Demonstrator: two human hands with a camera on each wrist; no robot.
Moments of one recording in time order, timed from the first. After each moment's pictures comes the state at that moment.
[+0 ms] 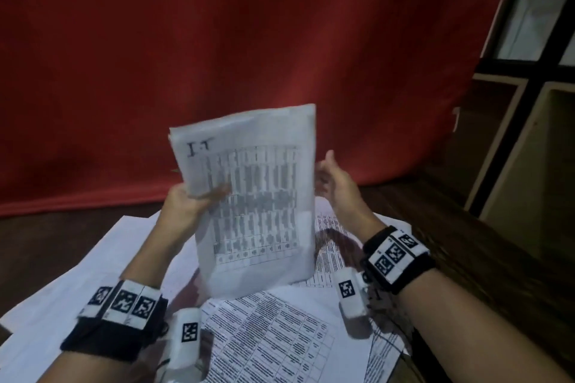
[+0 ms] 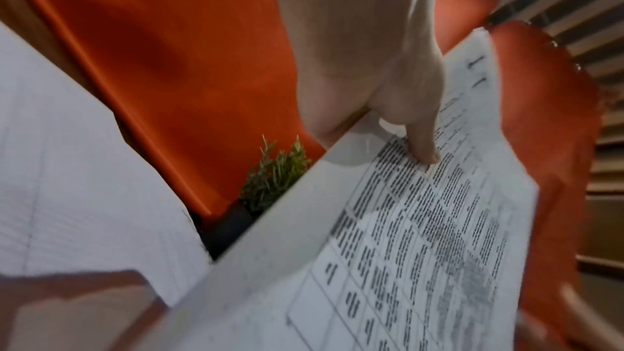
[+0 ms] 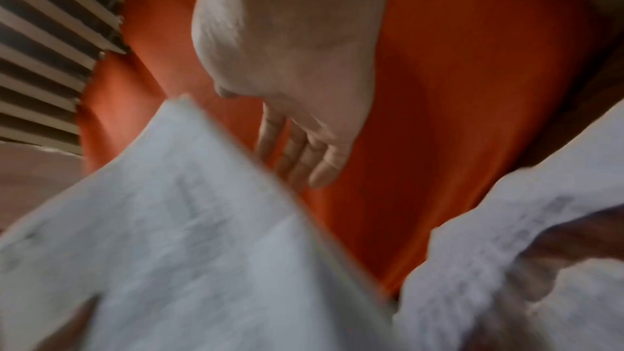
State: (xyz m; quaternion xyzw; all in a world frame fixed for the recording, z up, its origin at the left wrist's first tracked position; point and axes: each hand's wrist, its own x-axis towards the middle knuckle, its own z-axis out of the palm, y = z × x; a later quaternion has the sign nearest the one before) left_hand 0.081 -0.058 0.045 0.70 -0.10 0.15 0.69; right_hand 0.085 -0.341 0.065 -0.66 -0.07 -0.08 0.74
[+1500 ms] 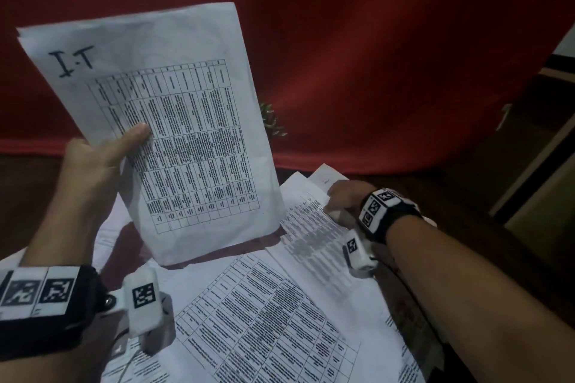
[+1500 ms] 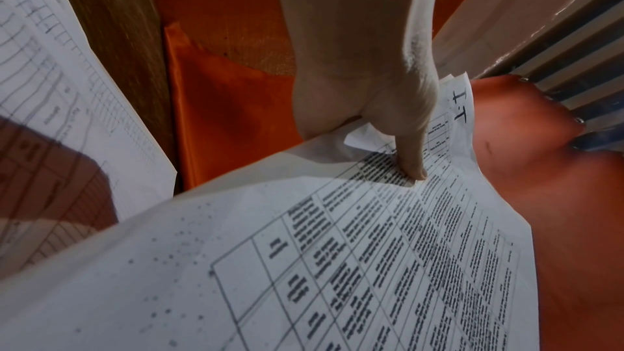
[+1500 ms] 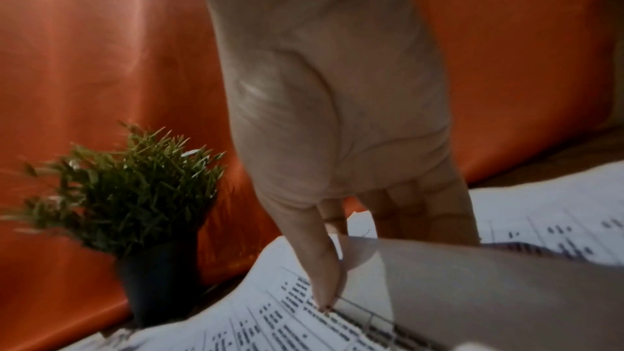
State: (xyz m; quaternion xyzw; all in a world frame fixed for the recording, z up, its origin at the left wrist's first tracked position) left_hand 0.093 0.064 0.041 0.59 -0.04 0.27 0.76; right_hand 0.189 -0.337 0.019 -0.98 0.00 0.20 0.01
